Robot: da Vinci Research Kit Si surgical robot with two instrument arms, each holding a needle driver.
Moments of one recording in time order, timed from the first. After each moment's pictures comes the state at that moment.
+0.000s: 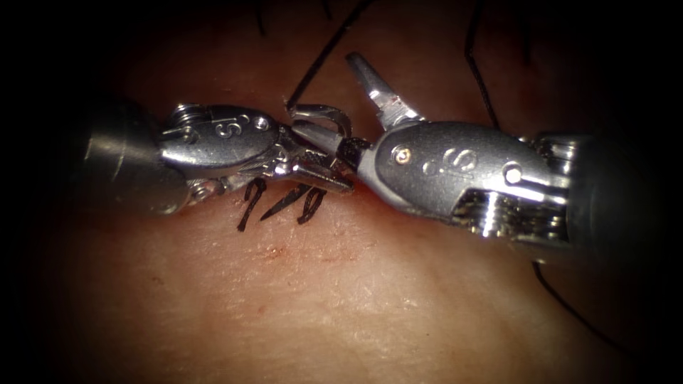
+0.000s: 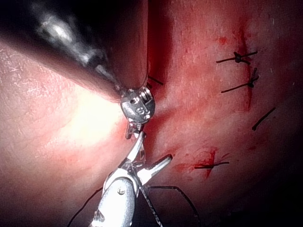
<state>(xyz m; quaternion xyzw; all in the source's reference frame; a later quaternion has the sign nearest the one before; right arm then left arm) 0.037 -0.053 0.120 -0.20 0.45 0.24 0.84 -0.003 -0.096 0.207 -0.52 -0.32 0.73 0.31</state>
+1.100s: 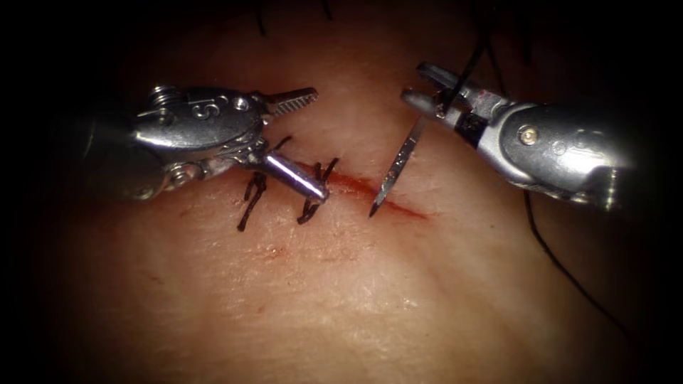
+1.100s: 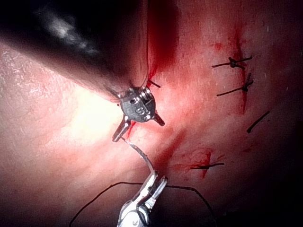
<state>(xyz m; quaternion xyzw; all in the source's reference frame) 0.027 -0.049 0.122 -0.10 0.53 0.16 0.83 -0.002 -0.096 0.205 -0.51 -0.25 0.75 0.33</state>
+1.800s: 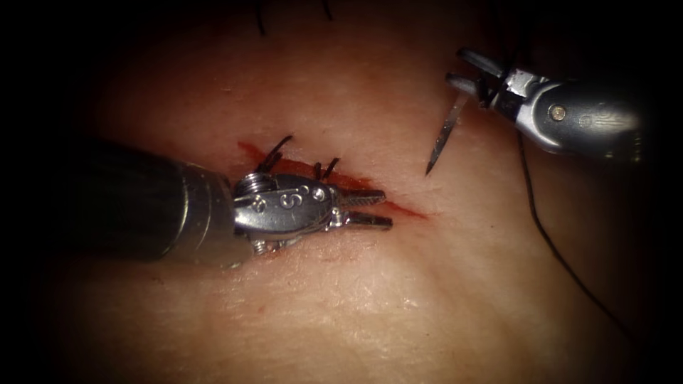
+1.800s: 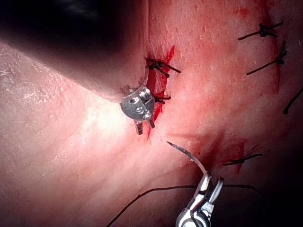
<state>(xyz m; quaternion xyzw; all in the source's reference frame) 0.025 -0.048 0.127 -0.18 0.53 0.08 0.83 -0.008 -0.104 0.215 -0.43 -0.20 0.84 0.27</state>
